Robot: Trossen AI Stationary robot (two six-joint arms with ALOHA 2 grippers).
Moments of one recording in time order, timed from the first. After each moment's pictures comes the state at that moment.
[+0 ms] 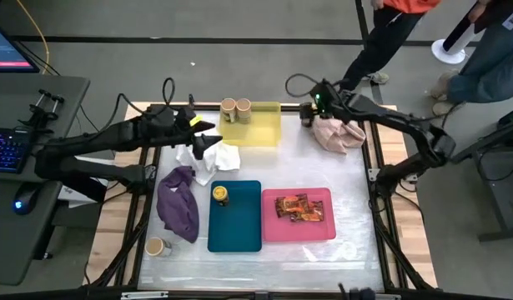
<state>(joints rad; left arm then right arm) 0.22 0.93 0.96 -0.40 -0.14 -0.39 -0.65 1.46 1.13 -0.64 0.32 0.65</state>
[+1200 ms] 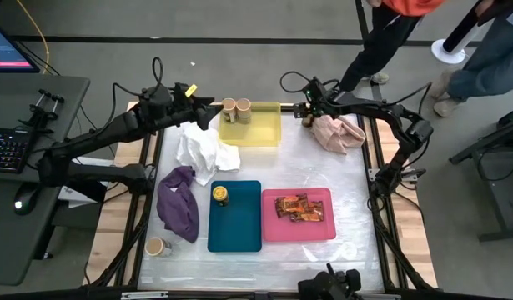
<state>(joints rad) 0.49 0.99 0.95 -0.18 -0.05 -0.45 -0.77 1.71 1.13 -0.45 0.23 0.55</state>
